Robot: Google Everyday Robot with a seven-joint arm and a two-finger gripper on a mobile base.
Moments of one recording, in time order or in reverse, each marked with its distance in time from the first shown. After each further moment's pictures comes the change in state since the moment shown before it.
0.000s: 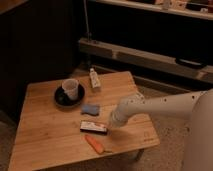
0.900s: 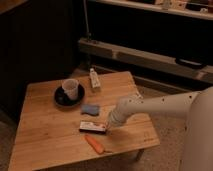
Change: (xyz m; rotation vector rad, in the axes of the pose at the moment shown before) arm -0.004 0.014 0.007 -0.011 0.017 -0.032
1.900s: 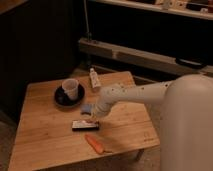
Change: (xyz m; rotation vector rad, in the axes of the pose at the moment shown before) arm -0.031 0.090 0.018 -0.033 0.035 -0.157
